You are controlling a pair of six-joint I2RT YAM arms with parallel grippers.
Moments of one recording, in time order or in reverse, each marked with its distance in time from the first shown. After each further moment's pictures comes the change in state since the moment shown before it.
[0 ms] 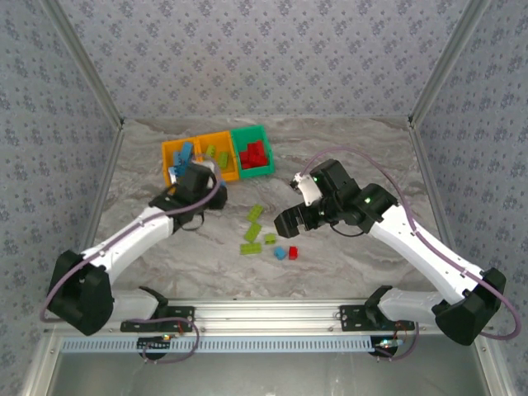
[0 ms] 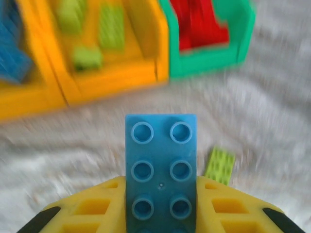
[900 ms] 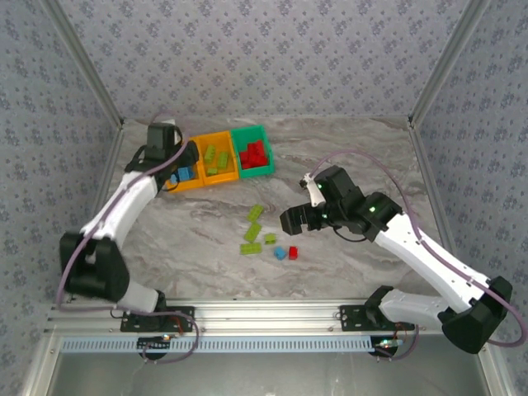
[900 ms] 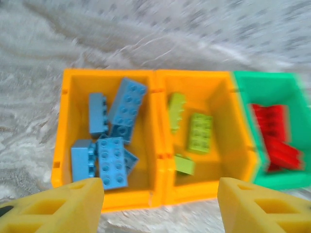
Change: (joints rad) left arm 0.248 0.093 0.248 -0.053 0.013 0.080; right arm 0.008 -0.053 -0.093 0.066 0.199 0.120
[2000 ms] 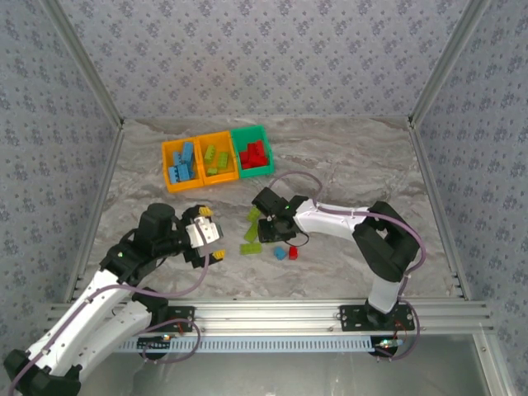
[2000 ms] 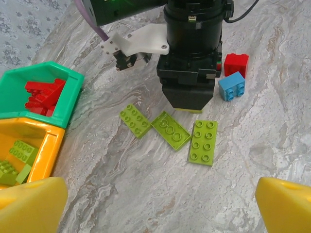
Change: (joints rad) left arm -0.325 -0.737 -0.539 -0.209 0.438 1.005; right arm 0.167 0.642 0.023 0.294 0.116 0.291
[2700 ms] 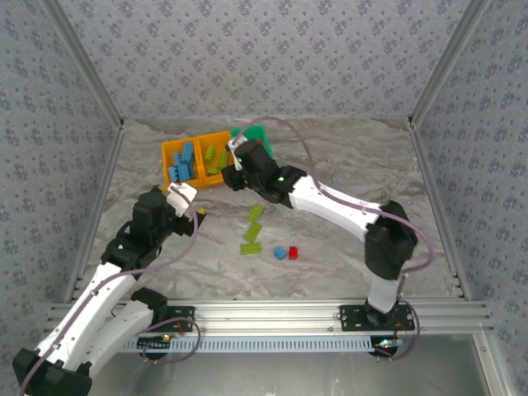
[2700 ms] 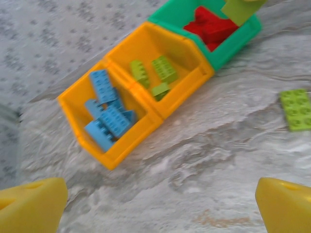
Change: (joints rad) left arm 0.132 0.068 0.024 0.156 -0.533 -0.359; right arm -0.011 0.074 0.448 0.288 0.124 -0.414
